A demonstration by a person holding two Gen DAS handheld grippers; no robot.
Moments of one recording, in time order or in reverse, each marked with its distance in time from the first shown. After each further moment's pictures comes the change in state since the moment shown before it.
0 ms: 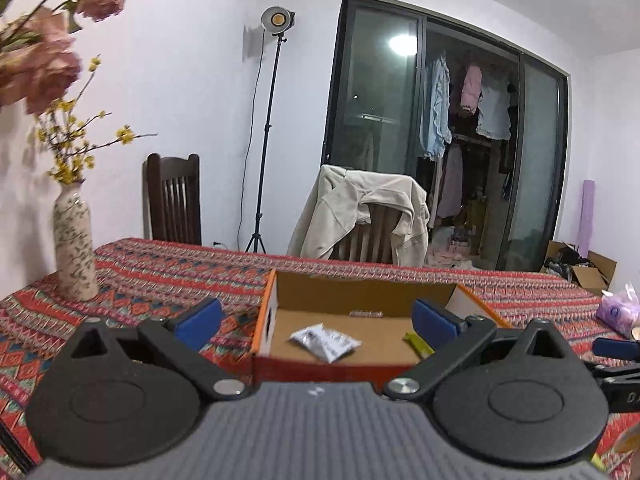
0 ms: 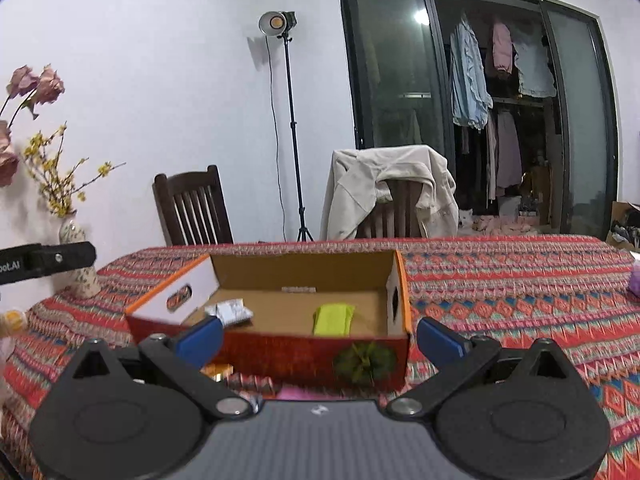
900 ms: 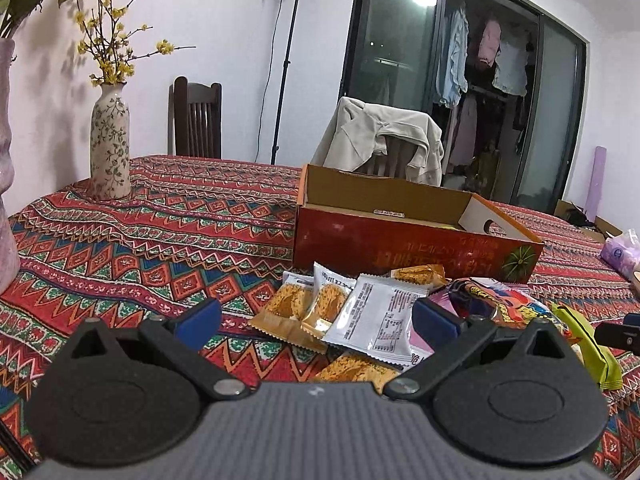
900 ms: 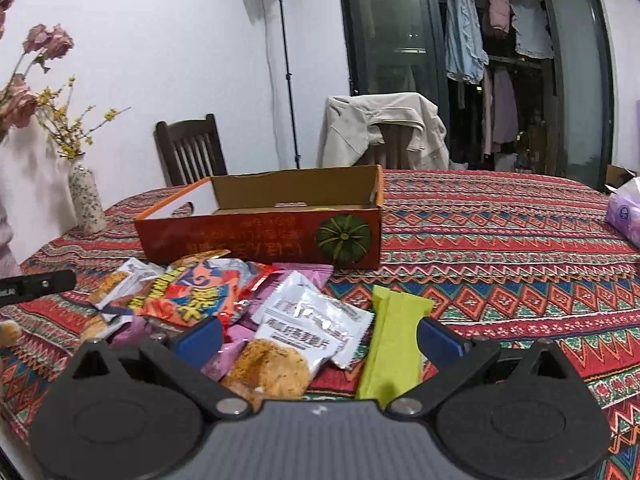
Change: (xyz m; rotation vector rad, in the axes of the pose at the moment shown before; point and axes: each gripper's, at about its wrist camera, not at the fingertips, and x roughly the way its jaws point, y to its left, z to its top) left arm -0.035 0.033 -0.076 -0.035 0.179 0.024; right arm -0.051 -0.009 -0.067 0.008 0.146 -0.019
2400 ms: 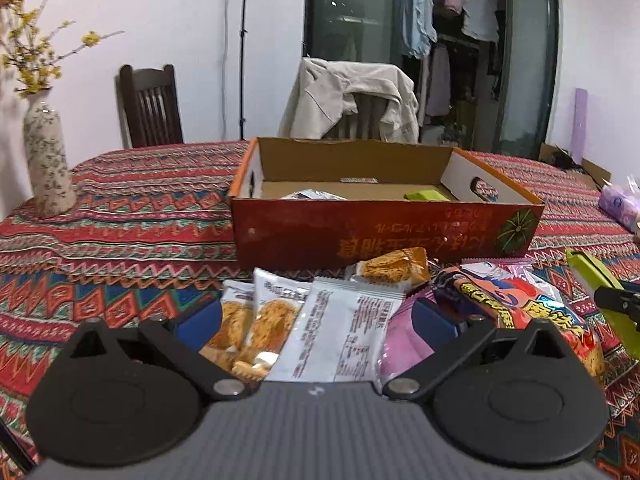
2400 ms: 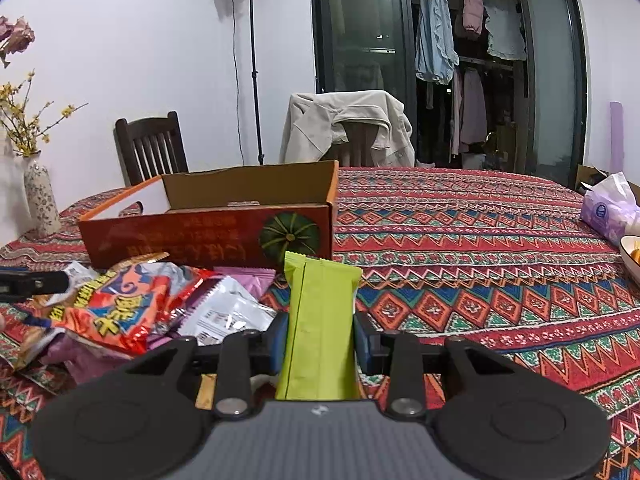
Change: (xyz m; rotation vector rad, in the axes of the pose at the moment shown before) left arm 0.067 -0.040 0.017 0.135 0.124 -0.045; right arm 0.031 -0.020 0.003 0.008 -0.013 -0.093
